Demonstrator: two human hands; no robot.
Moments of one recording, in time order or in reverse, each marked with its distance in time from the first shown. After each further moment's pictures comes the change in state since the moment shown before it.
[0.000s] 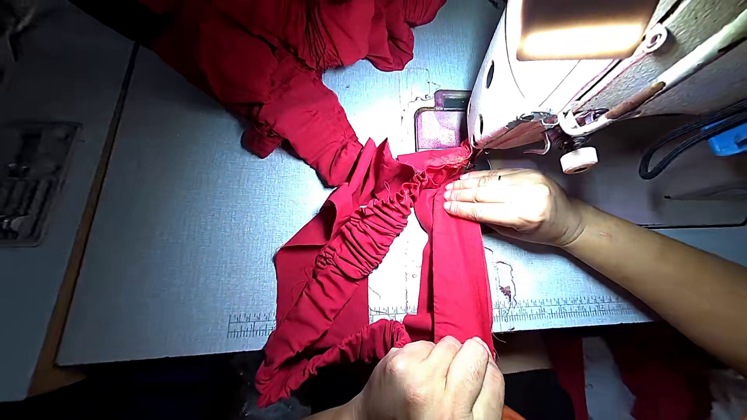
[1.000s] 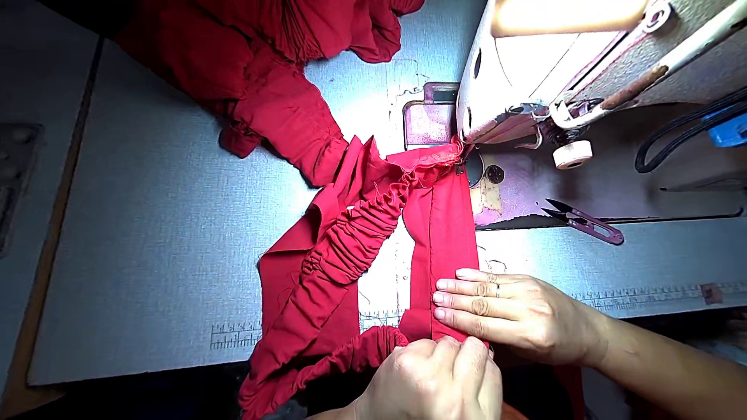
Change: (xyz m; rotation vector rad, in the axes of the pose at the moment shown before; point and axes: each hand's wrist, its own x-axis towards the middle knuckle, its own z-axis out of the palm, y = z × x) left_hand 0.002 0.000 0.009 0.009 -0.128 0.032; right_hand -0.029 -0.117 0.008 0.233 -0.074 0.191
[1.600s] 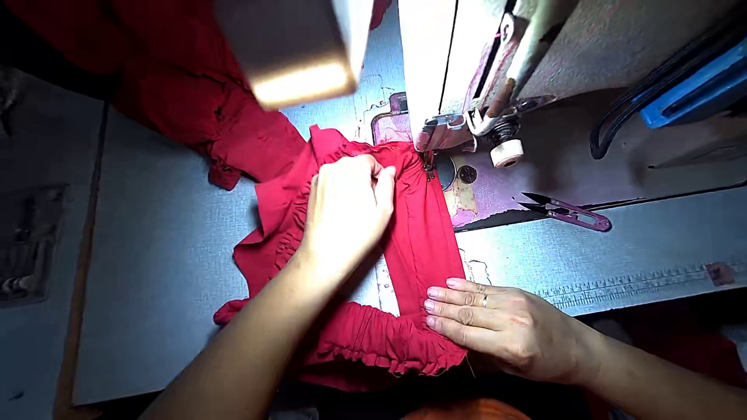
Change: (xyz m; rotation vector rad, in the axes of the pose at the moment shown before) left_hand 0.088 -0.125 0.002 0.160 -0.163 -0.623; right_hand -0.015 -0.017 0.011 -0.029 0.086 0.111
